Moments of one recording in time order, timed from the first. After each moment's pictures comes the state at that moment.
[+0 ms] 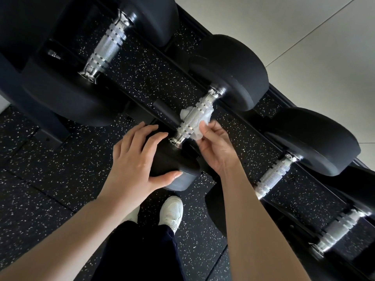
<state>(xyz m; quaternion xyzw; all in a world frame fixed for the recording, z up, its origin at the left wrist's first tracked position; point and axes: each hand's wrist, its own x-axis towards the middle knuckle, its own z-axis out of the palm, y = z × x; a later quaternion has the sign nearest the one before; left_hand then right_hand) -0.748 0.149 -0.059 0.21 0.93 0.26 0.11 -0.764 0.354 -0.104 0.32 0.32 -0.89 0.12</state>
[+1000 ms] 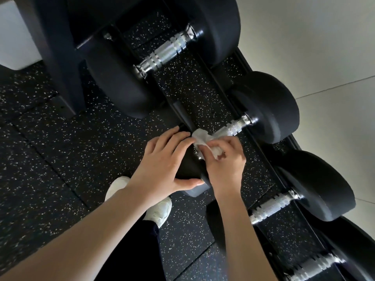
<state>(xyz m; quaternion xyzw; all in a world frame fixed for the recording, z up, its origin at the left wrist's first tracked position) -0.748 0.151 -0.056 0.17 0.94 0.27 0.12 -0.756 0.304 -0.056 0.12 0.92 -0.36 -0.05</state>
